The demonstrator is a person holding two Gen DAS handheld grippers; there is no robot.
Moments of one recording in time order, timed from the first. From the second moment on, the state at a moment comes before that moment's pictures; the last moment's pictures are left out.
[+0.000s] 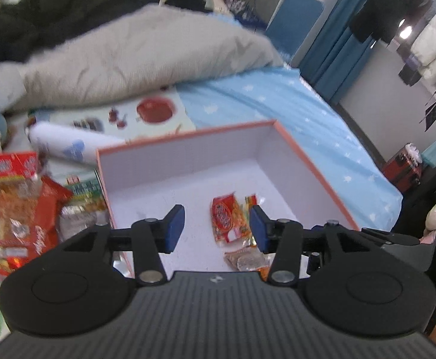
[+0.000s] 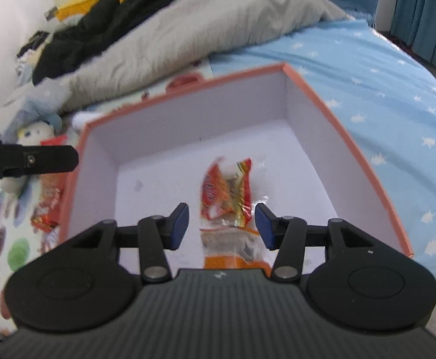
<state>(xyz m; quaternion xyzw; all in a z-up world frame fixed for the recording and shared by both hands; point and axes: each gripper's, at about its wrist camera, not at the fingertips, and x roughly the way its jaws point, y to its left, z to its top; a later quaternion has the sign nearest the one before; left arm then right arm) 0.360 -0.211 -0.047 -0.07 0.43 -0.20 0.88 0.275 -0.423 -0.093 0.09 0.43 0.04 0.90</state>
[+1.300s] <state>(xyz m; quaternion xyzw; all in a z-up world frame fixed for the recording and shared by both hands) 0.101 -0.035 0.032 -0.06 0.23 -0.09 0.97 0.113 -0.295 0.009 0.07 0.23 0.14 0.96</state>
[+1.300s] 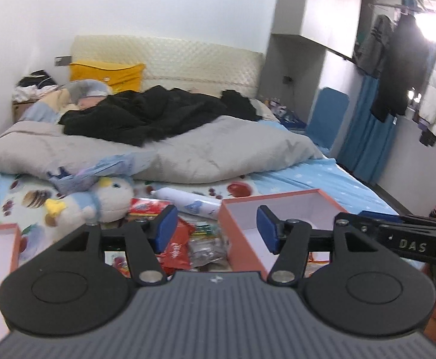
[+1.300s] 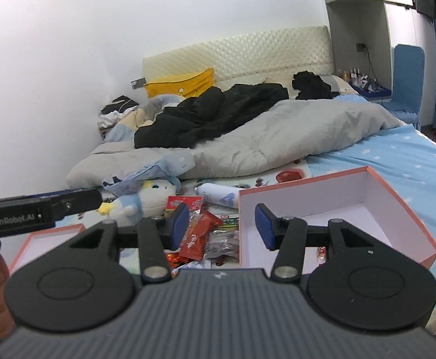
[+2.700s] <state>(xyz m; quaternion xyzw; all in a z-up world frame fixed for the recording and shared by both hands) 0.067 0.036 -0.104 -0.12 0.33 -0.01 0.93 0.067 -0.207 -0.102 0.00 0.34 0.18 0.92</state>
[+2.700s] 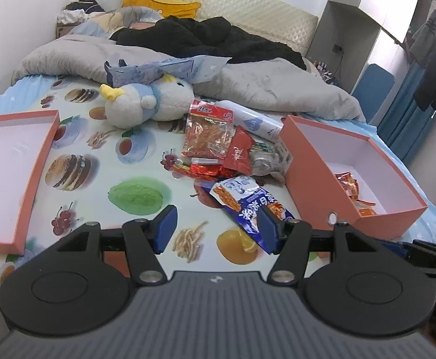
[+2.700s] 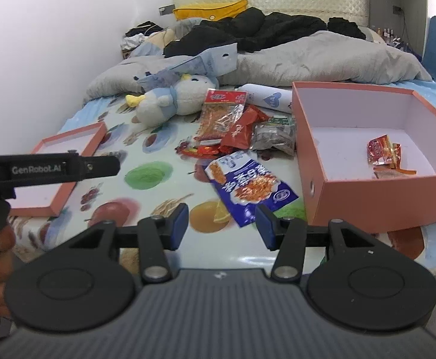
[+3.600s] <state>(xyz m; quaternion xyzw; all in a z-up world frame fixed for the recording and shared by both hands) 0.237 0.062 -0.176 -0.09 0.39 -0.07 0.91 0.176 -0.159 -0.170 -0.06 0.39 0.22 0.89</state>
